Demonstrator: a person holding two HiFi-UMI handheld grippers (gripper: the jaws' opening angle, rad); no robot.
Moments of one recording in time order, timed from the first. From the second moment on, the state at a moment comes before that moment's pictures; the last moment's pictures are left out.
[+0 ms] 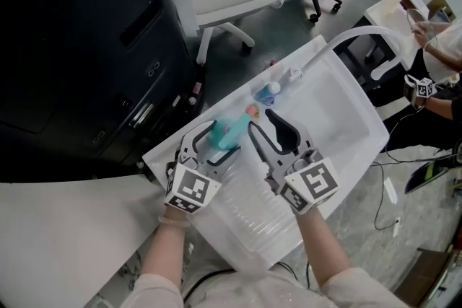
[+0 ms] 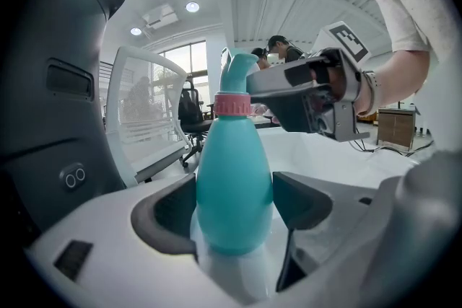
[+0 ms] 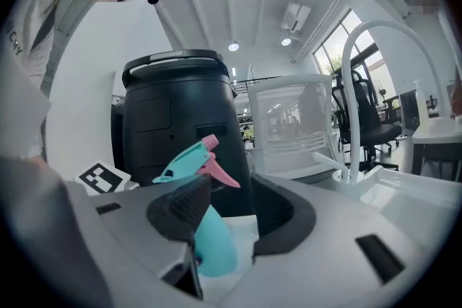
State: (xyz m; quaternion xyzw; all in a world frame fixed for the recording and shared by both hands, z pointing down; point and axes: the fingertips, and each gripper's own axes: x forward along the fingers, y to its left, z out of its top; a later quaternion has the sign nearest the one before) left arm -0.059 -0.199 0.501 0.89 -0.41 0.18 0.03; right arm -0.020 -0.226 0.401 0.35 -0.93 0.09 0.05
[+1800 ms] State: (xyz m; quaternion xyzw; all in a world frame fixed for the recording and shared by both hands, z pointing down) left arm -0.060 -0.200 0.498 0.89 -0.41 0.18 0.03; right arm -0.053 -0.188 0.411 0.26 -0.96 0.06 0.11
